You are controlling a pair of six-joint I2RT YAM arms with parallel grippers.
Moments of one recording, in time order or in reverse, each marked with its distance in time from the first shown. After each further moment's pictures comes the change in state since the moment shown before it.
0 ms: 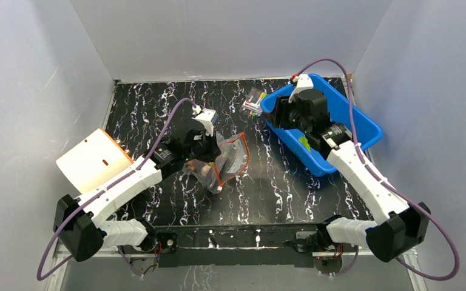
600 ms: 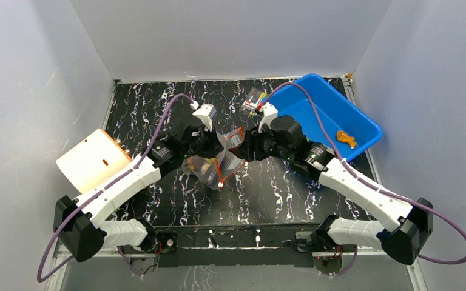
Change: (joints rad) left arm 0.016 0.006 0.037 0.016 0.048 -0.064; right arm 0.343 -0.083 -0.145 0.035 -0.112 0.117
